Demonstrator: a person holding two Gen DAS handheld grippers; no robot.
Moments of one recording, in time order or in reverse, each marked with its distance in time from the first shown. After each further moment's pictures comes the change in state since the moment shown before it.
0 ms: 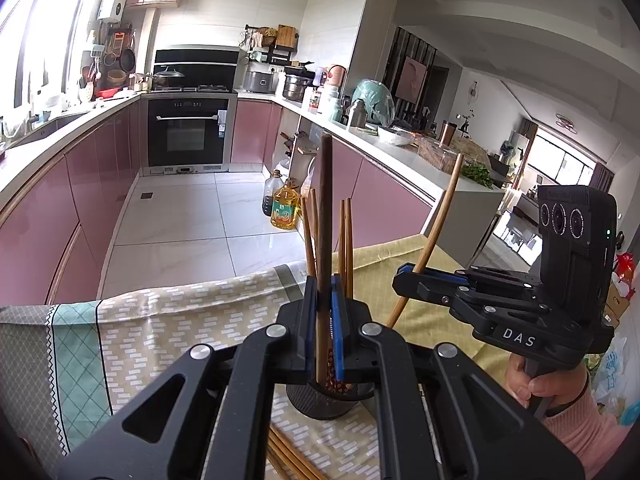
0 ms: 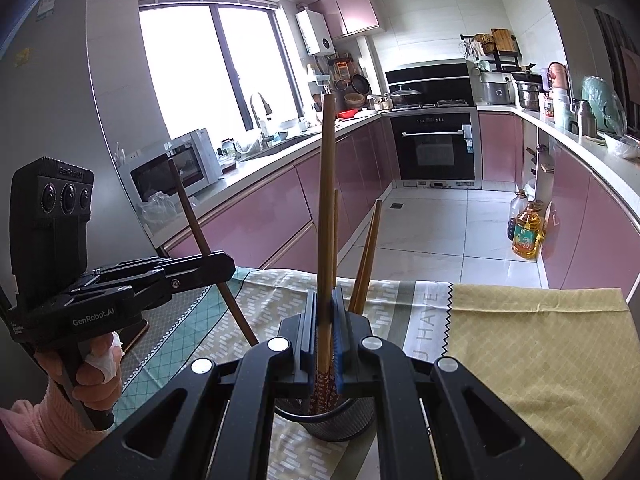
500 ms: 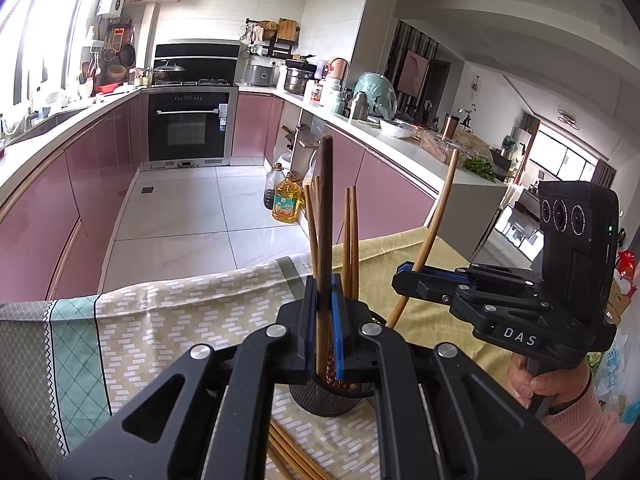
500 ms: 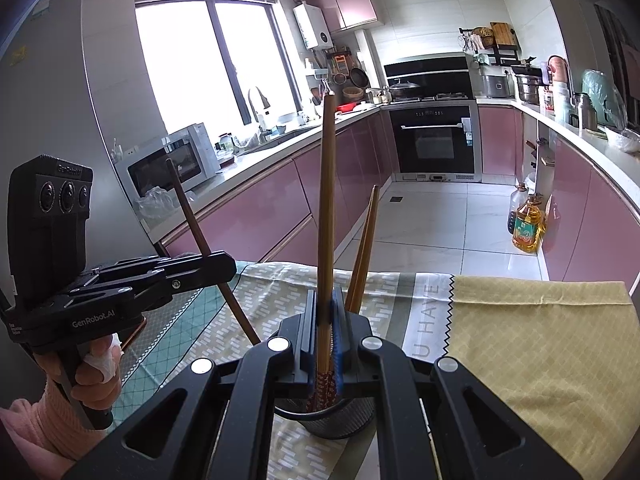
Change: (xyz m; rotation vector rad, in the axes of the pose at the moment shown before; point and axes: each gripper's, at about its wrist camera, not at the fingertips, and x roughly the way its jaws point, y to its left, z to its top) left arm 0.009 0.004 -0.002 0.000 0.024 0.006; right arm 0.006 -0.005 -0.002 0.007 0.021 -0.002
